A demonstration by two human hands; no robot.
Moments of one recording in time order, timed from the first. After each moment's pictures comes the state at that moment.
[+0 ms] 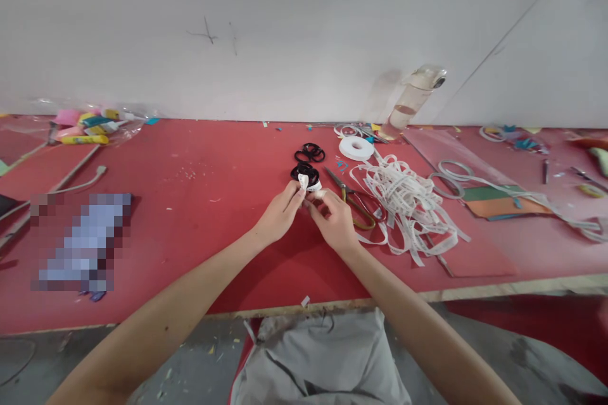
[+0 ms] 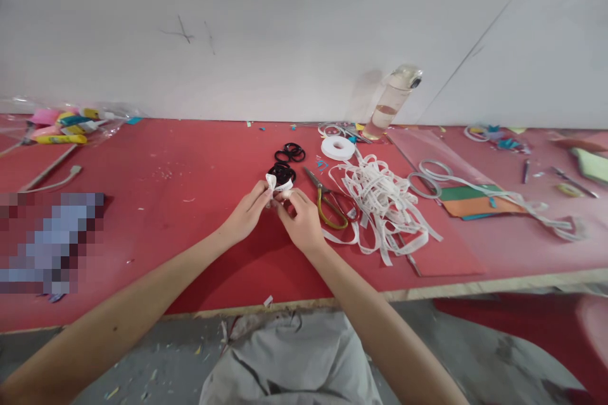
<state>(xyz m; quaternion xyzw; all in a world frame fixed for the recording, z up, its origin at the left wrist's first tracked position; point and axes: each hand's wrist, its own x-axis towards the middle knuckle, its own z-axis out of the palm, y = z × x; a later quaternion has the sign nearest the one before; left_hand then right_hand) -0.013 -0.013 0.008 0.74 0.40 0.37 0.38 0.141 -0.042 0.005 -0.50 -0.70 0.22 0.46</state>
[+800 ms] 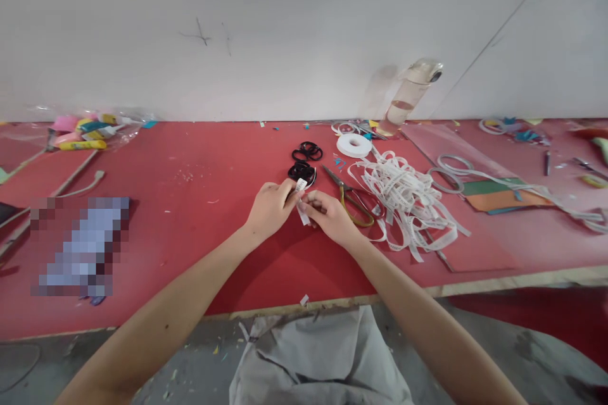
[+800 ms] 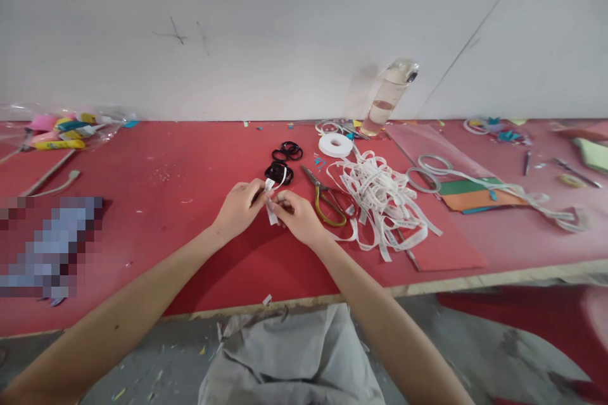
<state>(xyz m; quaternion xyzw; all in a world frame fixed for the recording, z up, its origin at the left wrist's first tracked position) -0.022 -0.003 0.013 0.83 0.45 0.30 0.10 0.147 -0.036 0.009 -0.45 -0.62 0.48 0.41</state>
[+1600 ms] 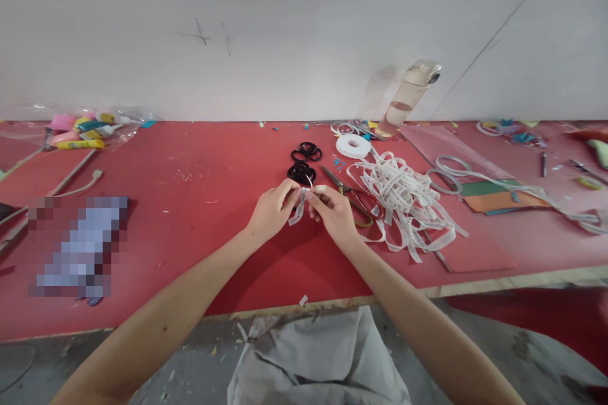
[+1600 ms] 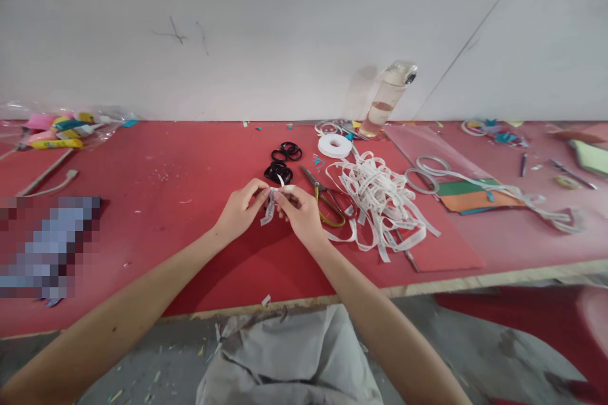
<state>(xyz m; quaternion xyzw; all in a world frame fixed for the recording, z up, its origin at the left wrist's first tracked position) -0.018 -0.011 0.015 0.78 0.44 0.36 0.27 0.141 -0.036 0.011 -0.48 -0.53 0.45 0.53</state>
